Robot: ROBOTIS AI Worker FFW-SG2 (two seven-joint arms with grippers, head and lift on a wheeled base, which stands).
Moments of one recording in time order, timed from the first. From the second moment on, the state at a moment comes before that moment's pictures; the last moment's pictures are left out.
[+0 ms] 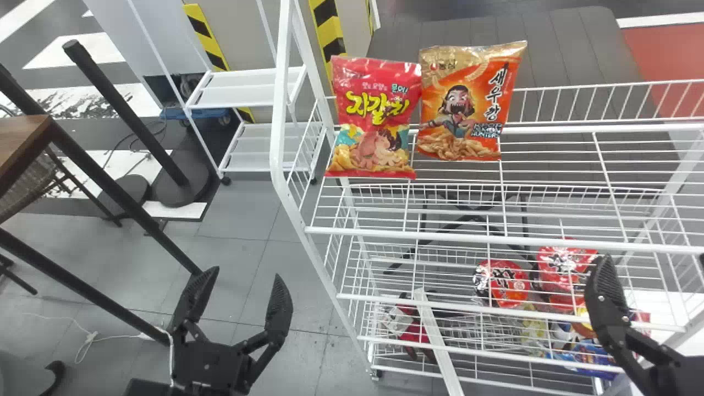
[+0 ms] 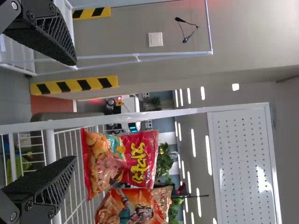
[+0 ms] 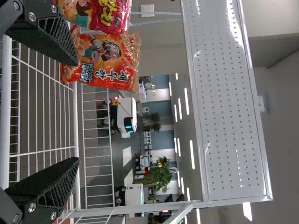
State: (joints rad) left arm 0.74 0.15 0.14 -1.76 0.12 -0.60 -0.07; right arm 0.72 -0.11 0.17 -1.96 -0.05 -0.44 -0.07
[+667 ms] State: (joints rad) left arm 0.73 0.15 0.14 -1.75 0.12 -0.59 -0.07; right arm 0.72 -0.11 0.17 -1.97 -0.06 -0.43 -0.07
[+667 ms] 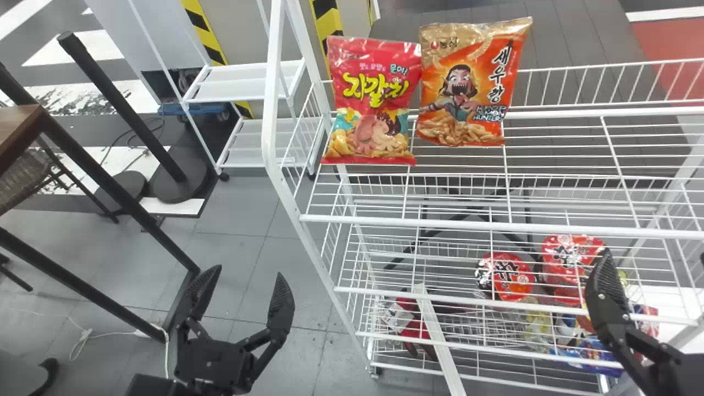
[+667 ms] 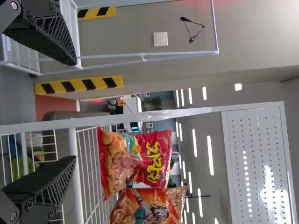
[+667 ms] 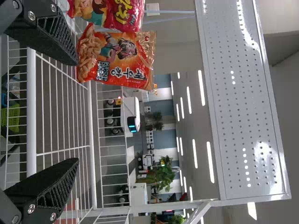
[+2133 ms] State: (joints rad) left arm 0.69 0.15 0.14 -1.73 0.12 -0.55 -0.07; right arm 0.67 -0.11 0.16 -1.96 -0.06 -0.33 -0.06
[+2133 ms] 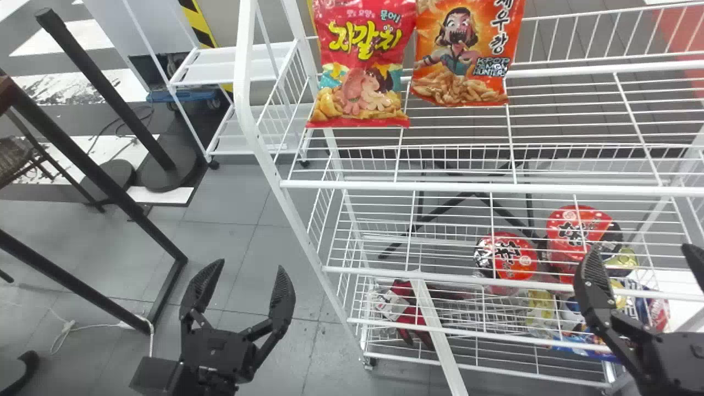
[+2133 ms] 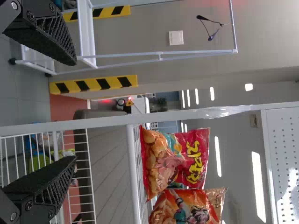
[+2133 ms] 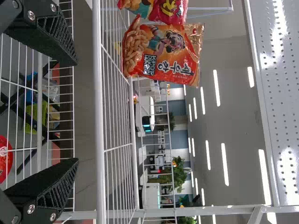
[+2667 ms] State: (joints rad) left arm 0.68 0.15 0.15 -1.72 0.12 -0.54 -0.07; right arm 0.64 -0.11 0.17 -1.92 -0.06 -0.34 -0.06
